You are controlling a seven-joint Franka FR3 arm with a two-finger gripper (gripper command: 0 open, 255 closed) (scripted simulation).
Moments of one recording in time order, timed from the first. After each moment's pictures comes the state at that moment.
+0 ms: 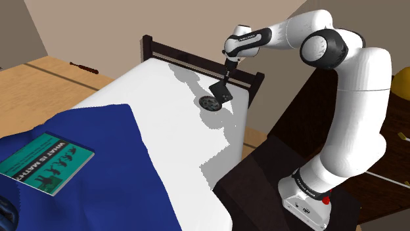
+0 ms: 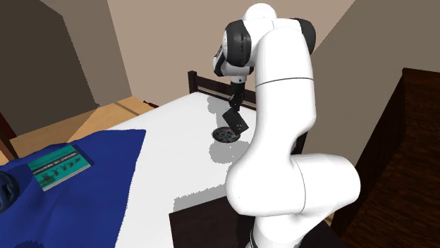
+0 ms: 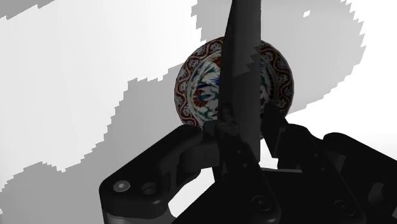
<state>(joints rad) -0.24 0.60 -0.06 -1.58 0.06 2.15 -0.89</state>
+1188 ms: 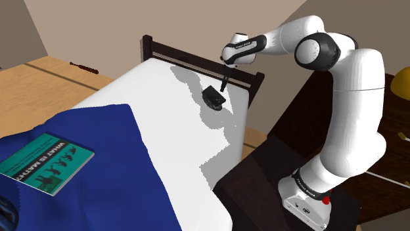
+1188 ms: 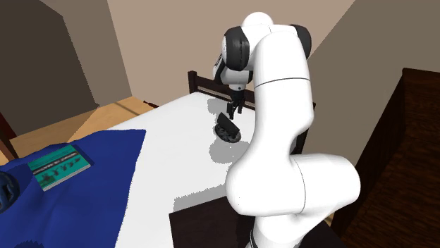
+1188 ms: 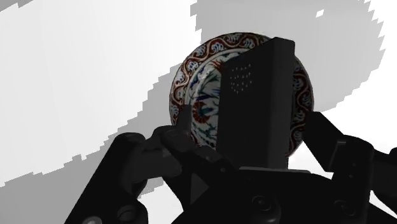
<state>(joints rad) -0.24 0.65 -0.05 -1.59 0.06 2.22 -0.89</state>
